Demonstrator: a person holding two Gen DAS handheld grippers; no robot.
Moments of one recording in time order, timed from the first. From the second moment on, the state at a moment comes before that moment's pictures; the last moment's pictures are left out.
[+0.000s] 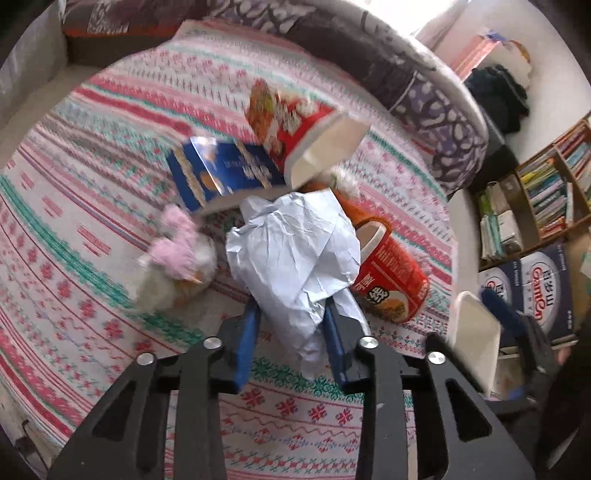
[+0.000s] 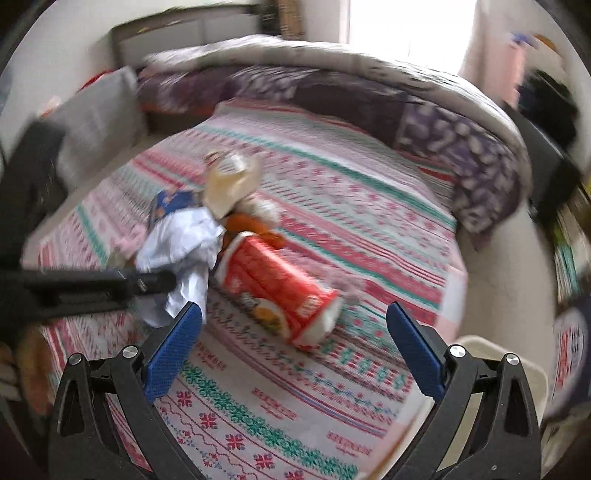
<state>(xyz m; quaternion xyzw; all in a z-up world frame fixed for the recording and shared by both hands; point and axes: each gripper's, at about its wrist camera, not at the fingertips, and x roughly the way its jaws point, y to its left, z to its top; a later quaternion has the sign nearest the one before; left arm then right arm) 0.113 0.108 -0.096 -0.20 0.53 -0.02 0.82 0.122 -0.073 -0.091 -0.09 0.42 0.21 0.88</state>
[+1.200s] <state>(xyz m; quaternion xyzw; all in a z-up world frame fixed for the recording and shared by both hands) 0.088 0.178 -0.041 -0.21 0.45 0.00 0.86 0.139 -0.031 -0.103 -0.15 0.41 0.21 0.88</state>
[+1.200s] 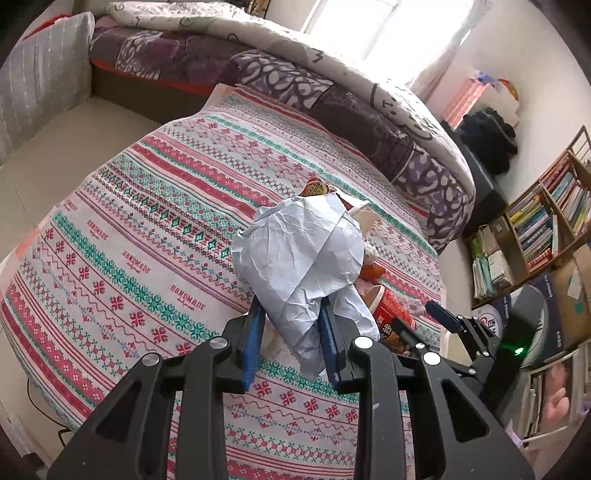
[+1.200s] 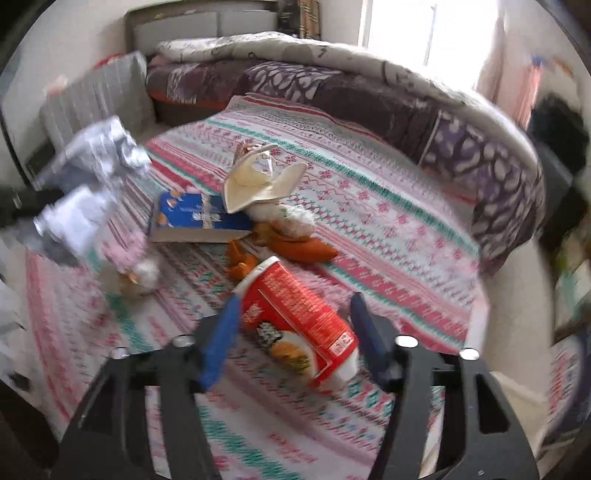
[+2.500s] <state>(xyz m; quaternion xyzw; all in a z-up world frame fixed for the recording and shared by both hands) 0.096 0.154 -0.028 -0.19 0.42 0.00 0.89 0.121 -0.109 -0.046 0.16 0.38 0.22 0.88</state>
